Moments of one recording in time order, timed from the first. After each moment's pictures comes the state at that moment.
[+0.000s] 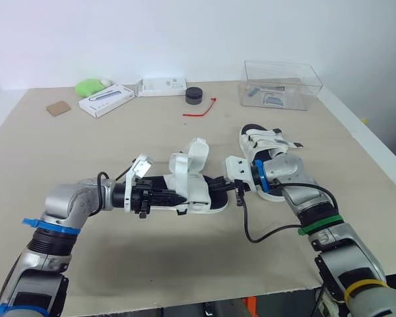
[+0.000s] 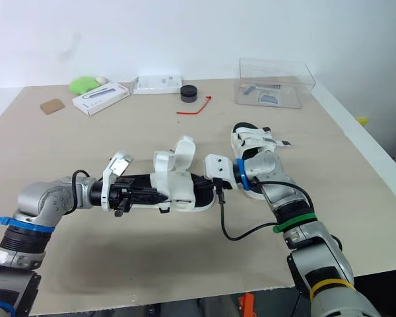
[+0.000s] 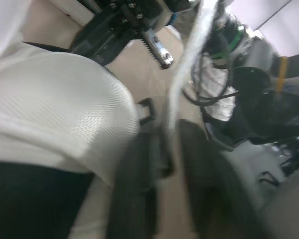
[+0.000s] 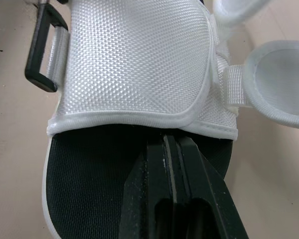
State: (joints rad) left arm -0.55 0.58 -0.07 0.00 -0.78 1.03 -1.20; right arm -0.77 -0.51 0.31 0.46 0.03 -0.11 1.31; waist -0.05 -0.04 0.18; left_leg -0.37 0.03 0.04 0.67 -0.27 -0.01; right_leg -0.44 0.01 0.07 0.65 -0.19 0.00
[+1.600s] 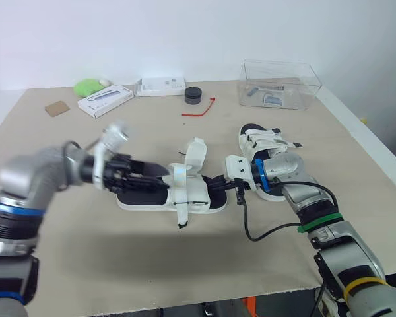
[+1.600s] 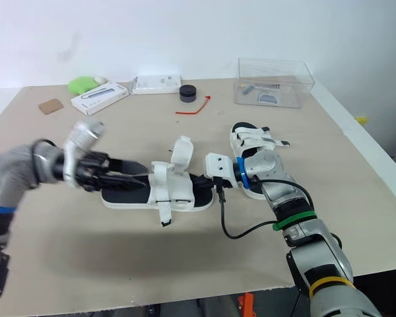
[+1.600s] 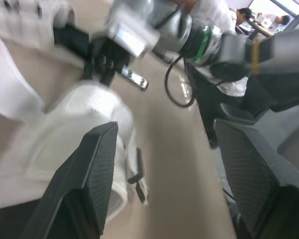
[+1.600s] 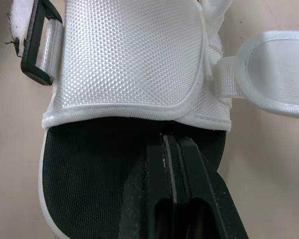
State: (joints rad) left arm -0.66 0.88 0.02 -0.12 -0.86 1.04 -1.36; right arm -0.78 -0.50 0.32 0.47 0.03 -0.13 1.32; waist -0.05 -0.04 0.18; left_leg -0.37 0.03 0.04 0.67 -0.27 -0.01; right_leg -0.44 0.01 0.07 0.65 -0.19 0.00
